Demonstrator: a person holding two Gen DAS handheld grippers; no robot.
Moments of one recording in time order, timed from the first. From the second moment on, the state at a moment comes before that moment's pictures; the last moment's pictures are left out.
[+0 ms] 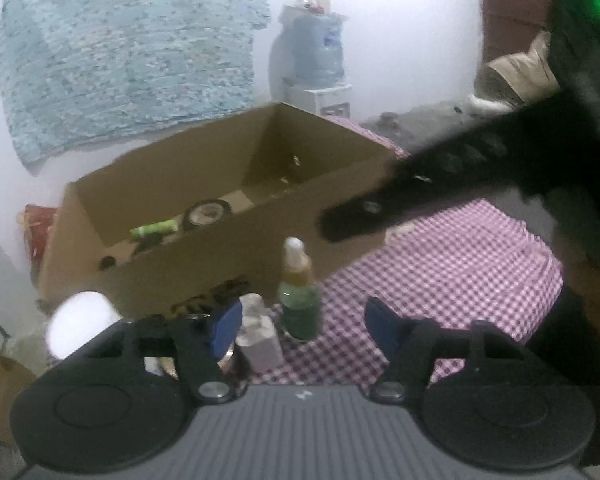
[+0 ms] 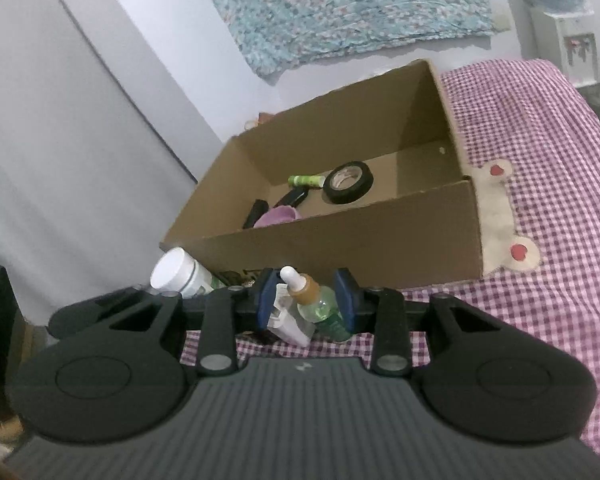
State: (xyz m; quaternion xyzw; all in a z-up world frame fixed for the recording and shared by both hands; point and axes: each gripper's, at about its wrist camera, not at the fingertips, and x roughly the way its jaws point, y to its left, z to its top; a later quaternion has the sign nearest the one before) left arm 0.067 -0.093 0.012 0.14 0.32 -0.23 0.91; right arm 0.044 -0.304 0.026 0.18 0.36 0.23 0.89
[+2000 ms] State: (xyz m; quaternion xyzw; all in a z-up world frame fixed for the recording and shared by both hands) left arm 0.090 -0.100 0.073 0.15 0.27 -0.17 0.94; right arm 0.065 -0.281 0.121 0.09 0.26 0.32 0.91
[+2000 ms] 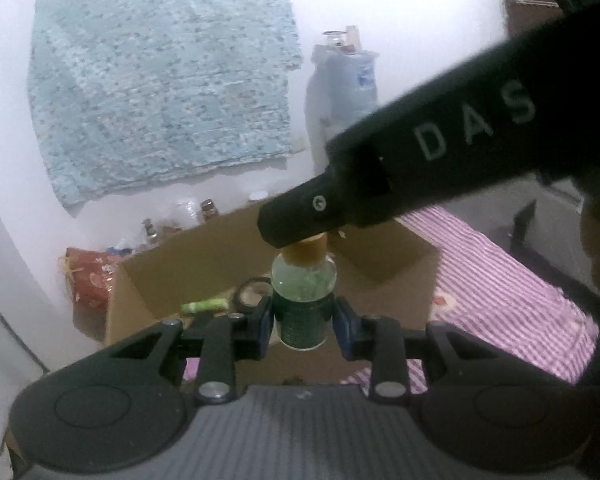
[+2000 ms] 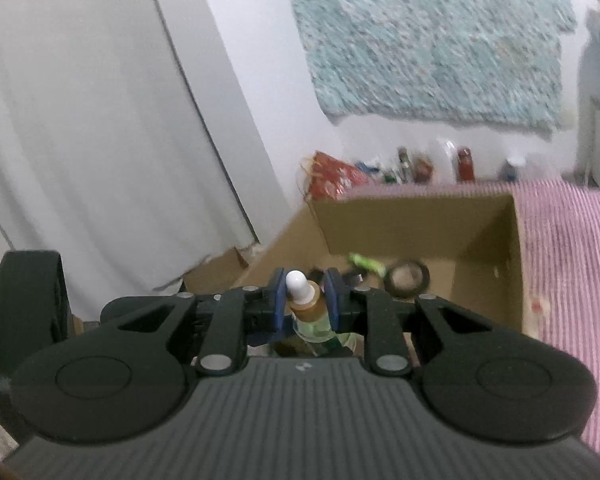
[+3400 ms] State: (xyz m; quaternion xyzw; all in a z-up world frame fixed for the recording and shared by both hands) left arm 0.188 -0.085 0.040 0.02 0.39 -0.13 0.91; right arm 0.205 -0.280 0.040 0.19 0.37 0.33 0.85
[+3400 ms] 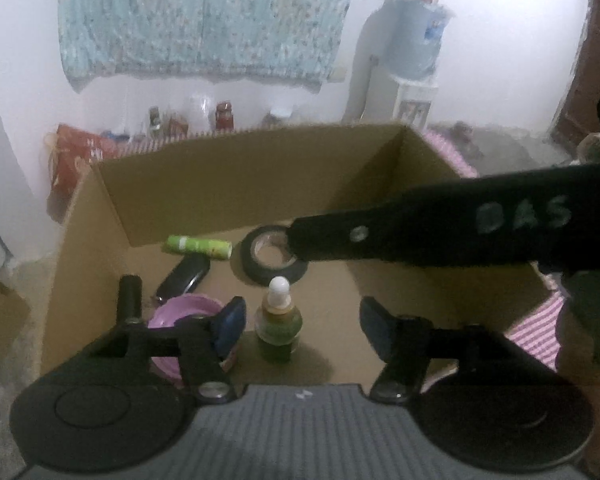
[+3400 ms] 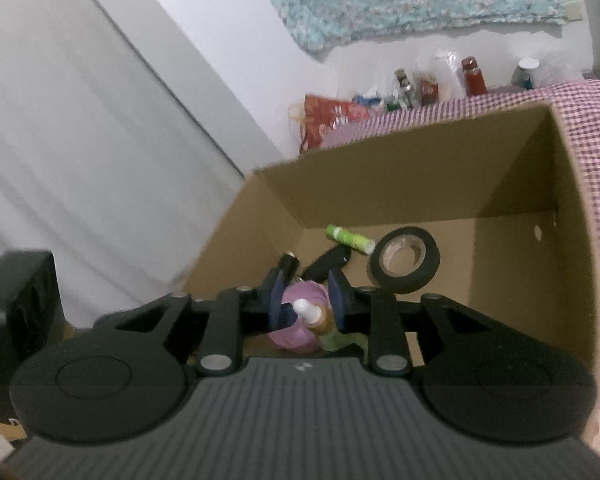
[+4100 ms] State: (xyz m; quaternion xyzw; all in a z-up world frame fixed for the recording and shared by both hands) left arm 0.051 -0.091 0.052 0.08 0.32 -0.24 0.91; right arm 0.052 -0.356 0.024 0.32 0.33 0.27 0.85
